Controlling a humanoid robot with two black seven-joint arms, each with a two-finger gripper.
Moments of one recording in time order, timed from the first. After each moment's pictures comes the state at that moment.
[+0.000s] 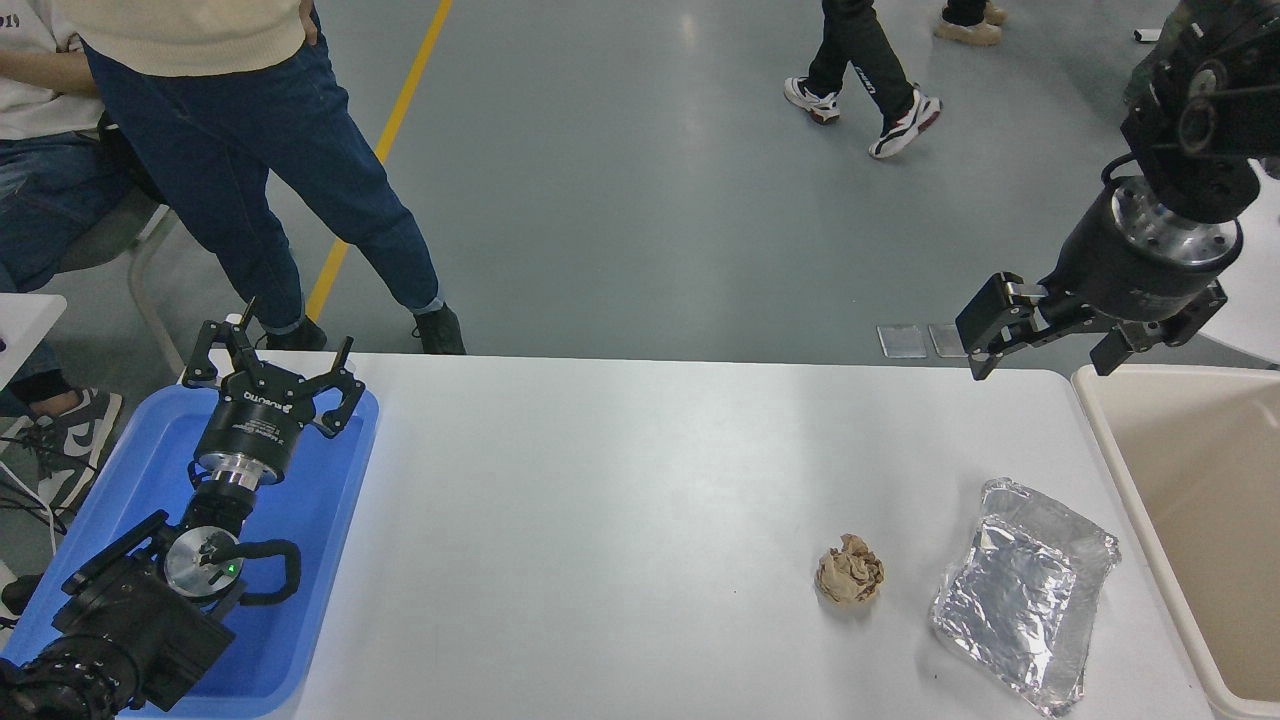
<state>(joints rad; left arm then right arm) -0.60 0.22 -0.89 -0.31 -0.14 -0.78 -0.37 2.27 -0.28 -1.43 1.35 -0.20 0.79 0.06</state>
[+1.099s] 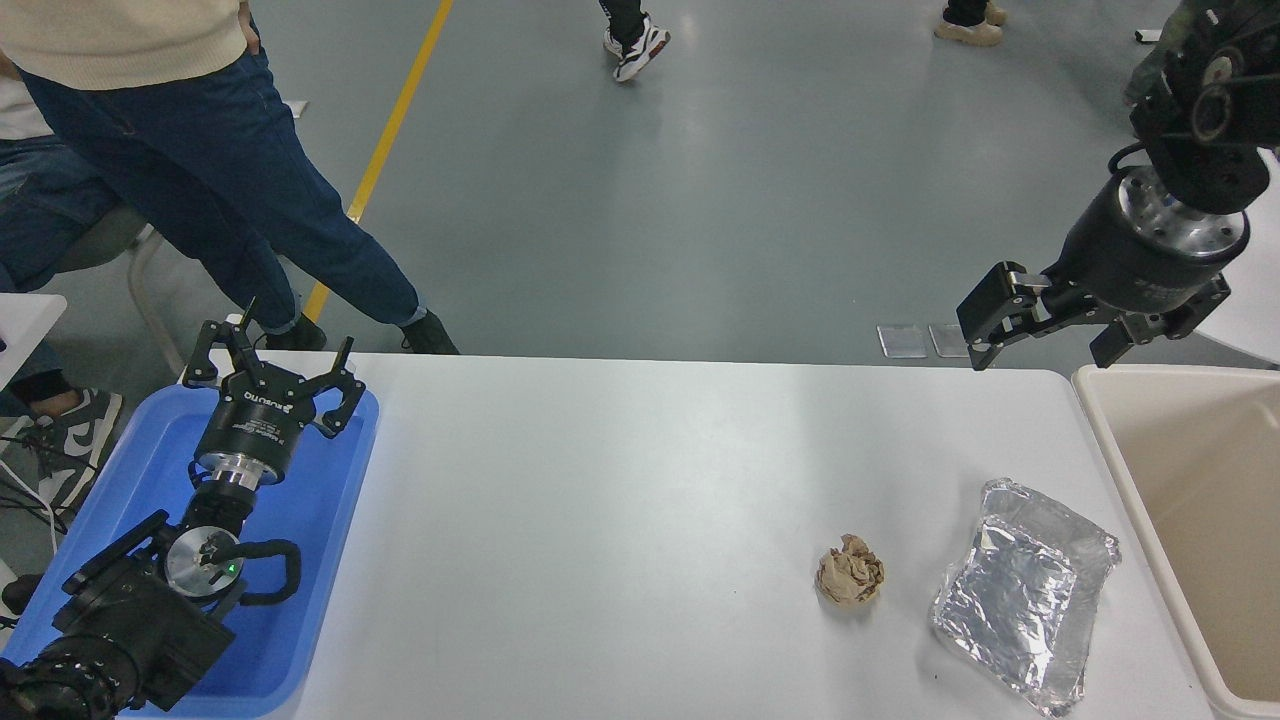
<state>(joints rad) -0.60 0.22 -0.89 -0.31 -0.14 -0.78 -0.37 2.29 -0.31 -1.42 1.35 -0.20 0.79 0.06</state>
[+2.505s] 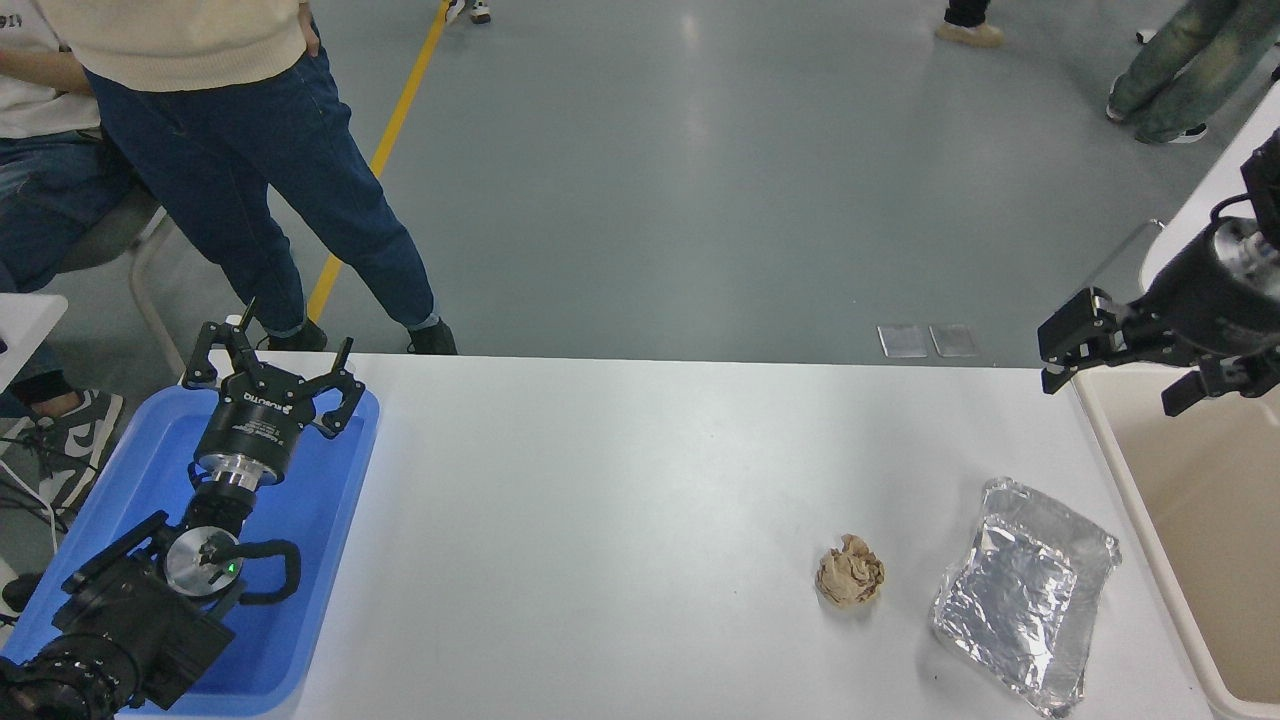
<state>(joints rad) -0.60 0.22 -0.89 -0.31 -0.14 -0.78 -0.37 1.99 -0.49 -1.49 1.19 -0.12 0.78 0.05</state>
